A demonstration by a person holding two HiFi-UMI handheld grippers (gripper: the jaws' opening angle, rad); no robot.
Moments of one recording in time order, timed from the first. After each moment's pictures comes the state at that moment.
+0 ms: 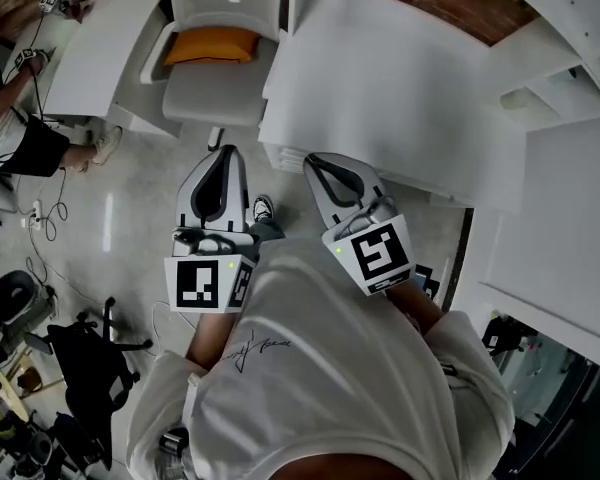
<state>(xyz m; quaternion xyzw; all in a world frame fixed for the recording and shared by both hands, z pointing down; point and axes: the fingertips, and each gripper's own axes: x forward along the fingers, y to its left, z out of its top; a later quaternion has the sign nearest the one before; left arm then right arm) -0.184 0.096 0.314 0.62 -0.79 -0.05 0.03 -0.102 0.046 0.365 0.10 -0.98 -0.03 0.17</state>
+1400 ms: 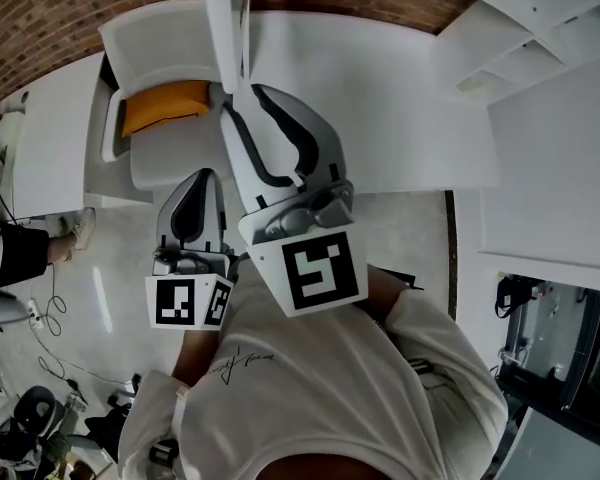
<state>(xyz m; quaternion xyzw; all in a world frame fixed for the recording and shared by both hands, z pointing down) -0.277 0.032 0.327 0.71 -0.70 -0.07 0.05 -0.247 -0.021 0.212 0.31 -0.94 -0.09 -0.06</state>
